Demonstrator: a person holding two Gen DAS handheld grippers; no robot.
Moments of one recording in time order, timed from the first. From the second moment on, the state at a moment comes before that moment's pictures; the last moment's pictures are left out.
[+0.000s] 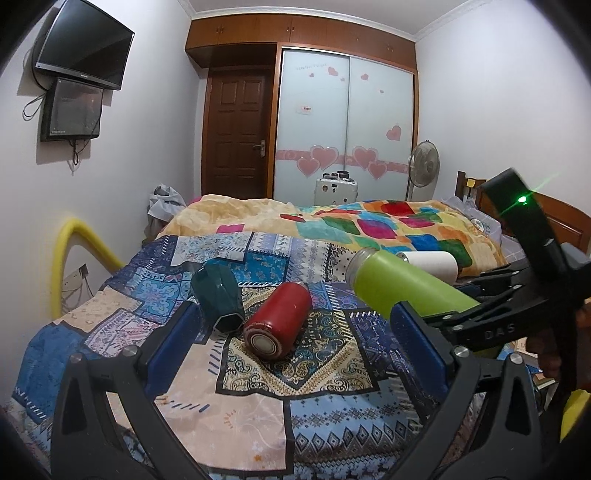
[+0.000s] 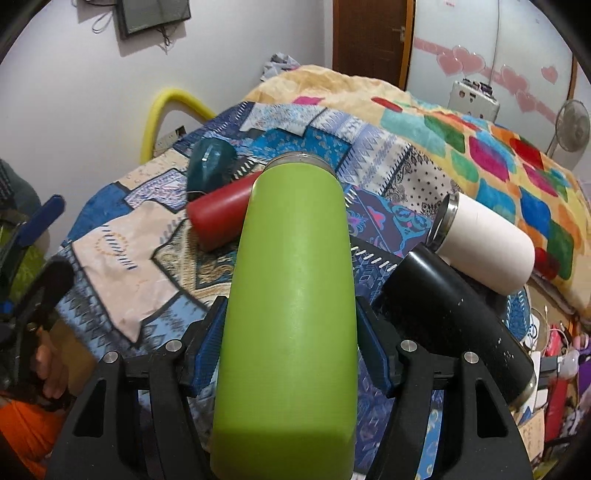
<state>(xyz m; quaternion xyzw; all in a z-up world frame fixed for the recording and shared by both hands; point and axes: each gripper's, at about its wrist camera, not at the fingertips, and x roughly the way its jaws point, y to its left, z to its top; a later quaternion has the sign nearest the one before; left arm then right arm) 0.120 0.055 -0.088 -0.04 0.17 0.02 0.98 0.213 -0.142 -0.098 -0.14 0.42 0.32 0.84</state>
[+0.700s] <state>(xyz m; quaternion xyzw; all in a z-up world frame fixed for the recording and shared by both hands) 0.114 0.049 -0.104 -0.03 0.21 0.02 0.98 0.205 -0.122 -0.157 -0.17 0.46 0.35 0.80</state>
